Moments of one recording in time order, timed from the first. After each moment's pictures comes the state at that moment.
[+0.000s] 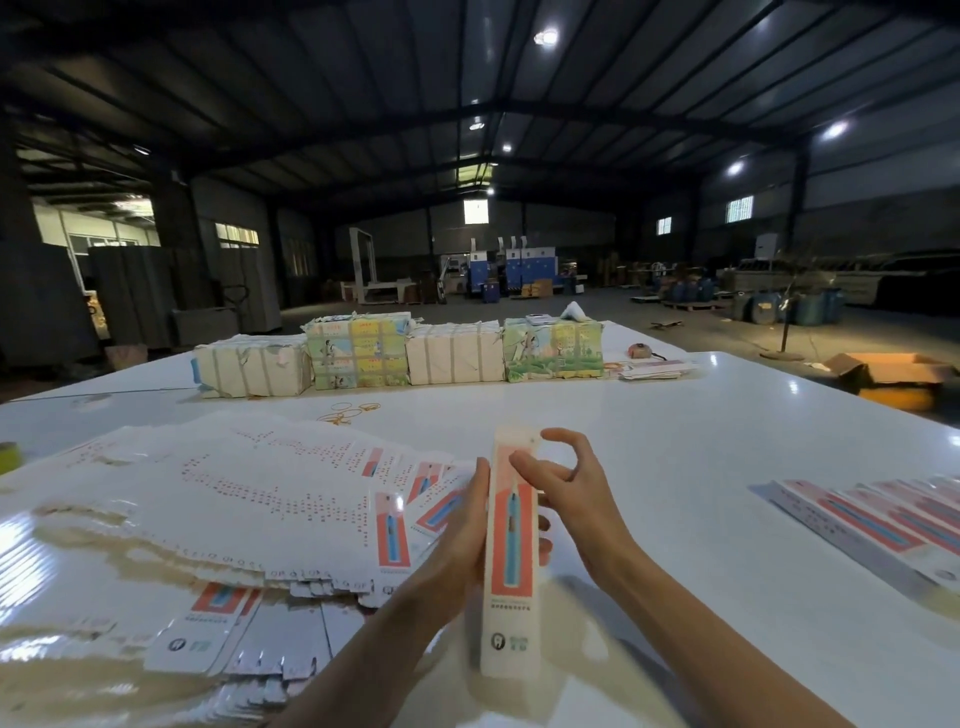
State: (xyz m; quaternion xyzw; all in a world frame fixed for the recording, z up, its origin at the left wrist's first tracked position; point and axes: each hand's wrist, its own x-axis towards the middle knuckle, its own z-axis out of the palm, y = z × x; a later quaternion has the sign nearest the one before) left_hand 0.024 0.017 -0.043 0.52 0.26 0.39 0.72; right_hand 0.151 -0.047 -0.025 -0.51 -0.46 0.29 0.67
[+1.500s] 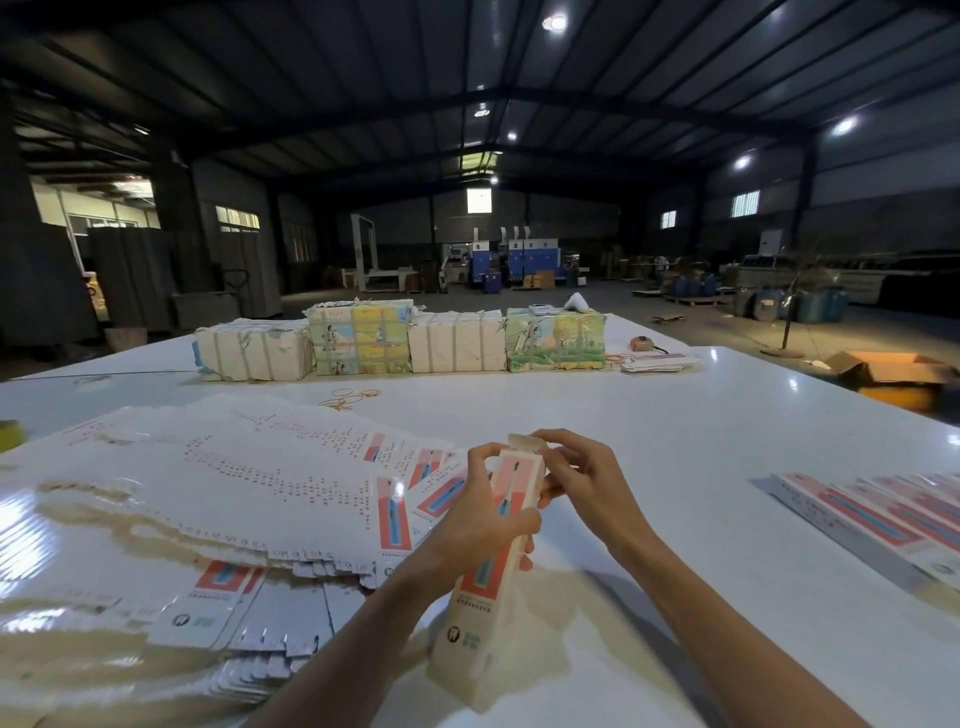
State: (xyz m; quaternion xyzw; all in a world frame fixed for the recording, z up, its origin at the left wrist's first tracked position) left_hand 0.014 0.015 -0.039 0.78 0.36 0.32 0.41; right_hand 0.173 -0.052 -0.021 -0.53 -0.55 0.18 0.63
